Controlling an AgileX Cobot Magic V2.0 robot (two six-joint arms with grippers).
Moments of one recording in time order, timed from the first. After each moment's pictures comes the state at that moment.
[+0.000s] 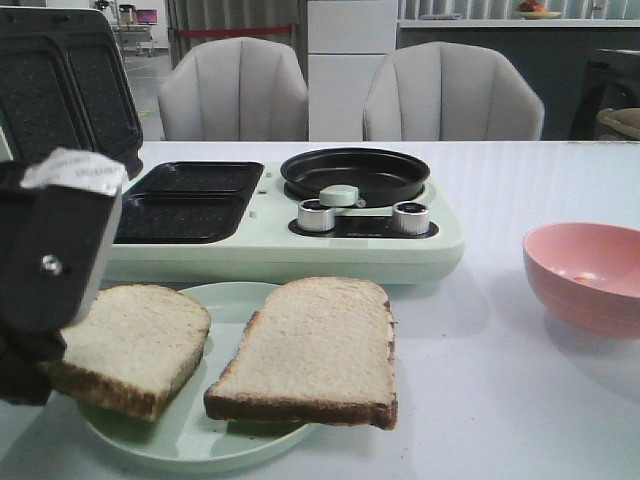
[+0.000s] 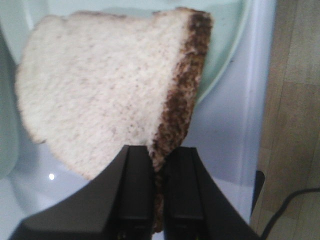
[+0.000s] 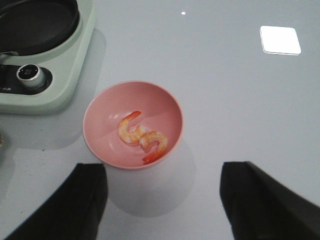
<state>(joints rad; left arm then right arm) -0.79 1.33 -0.55 0.70 0.47 0.18 -0.03 0.67 -0.66 0.05 0.67 -0.02</state>
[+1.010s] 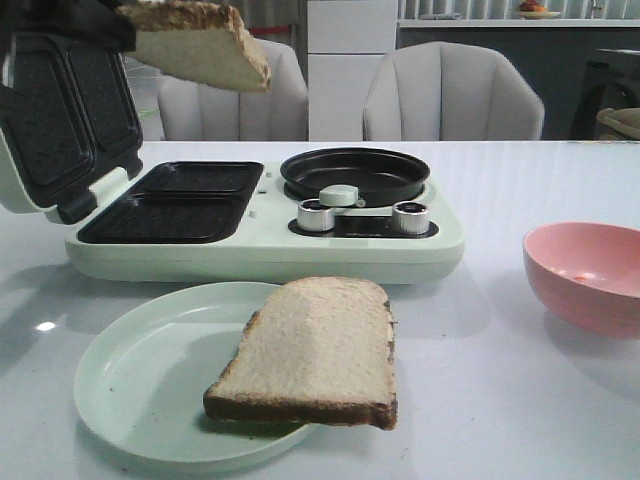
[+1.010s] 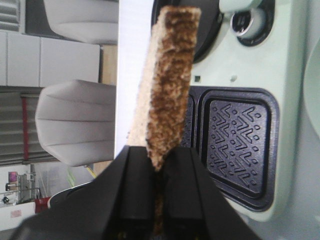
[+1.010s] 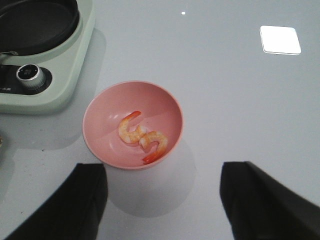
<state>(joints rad) -0.65 1.27 -0.88 1.03 0.32 0.18 -0.03 0.67 -0.66 0.05 0.67 -0.02</state>
